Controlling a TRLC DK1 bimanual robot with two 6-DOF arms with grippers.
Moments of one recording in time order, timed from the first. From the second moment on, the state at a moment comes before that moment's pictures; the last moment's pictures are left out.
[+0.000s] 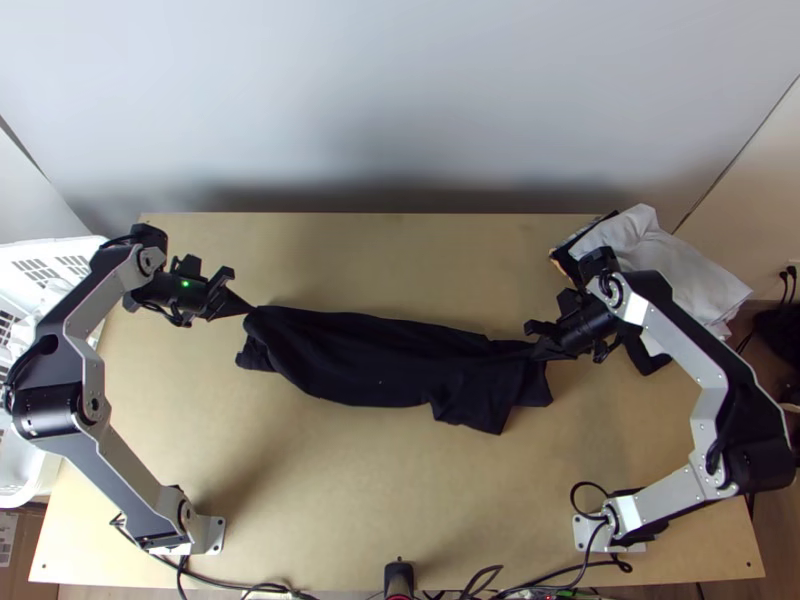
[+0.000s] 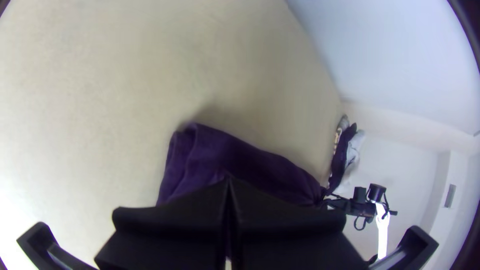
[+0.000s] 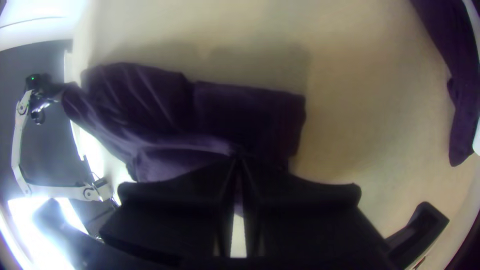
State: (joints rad) left arm 0.21 1.89 1.42 -0.94 0.73 -0.17; right arm 0.11 1.66 1.19 -1.03 -0.41 0.15
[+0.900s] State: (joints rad) left arm 0.24 1.92 1.37 -0.89 0.66 -0.17; right arm 0.09 1.69 1.12 -0.92 -0.33 0.18
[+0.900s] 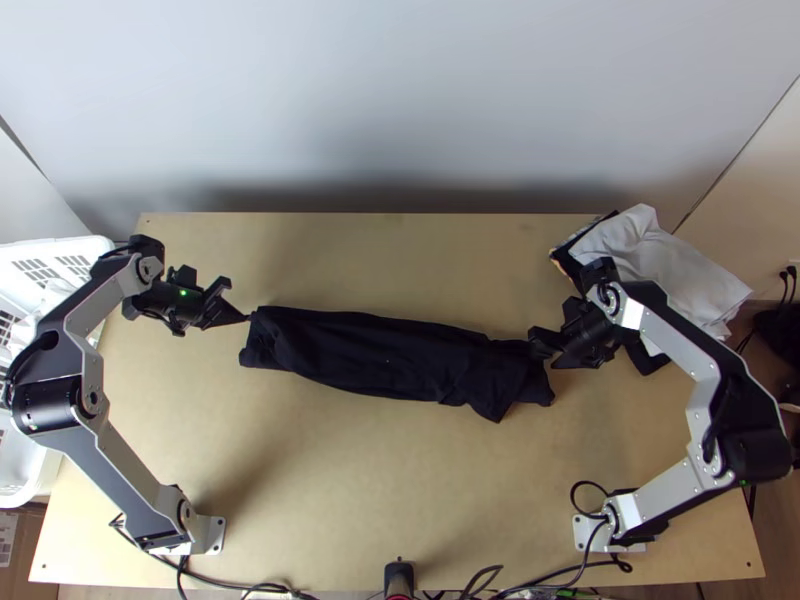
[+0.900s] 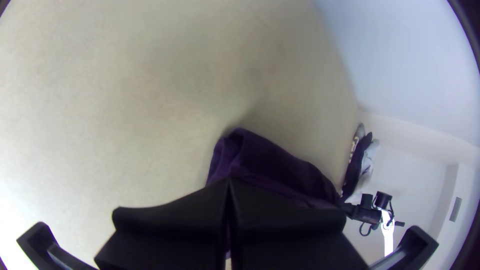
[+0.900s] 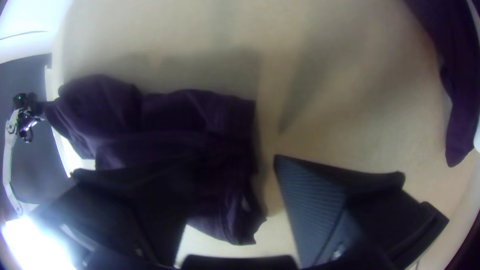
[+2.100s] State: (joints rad) left arm 0.23 1.87 1.33 -0.86 0.64 -0.16; right arm 0.49 1.84 1.23 -1.10 -0.80 0.17
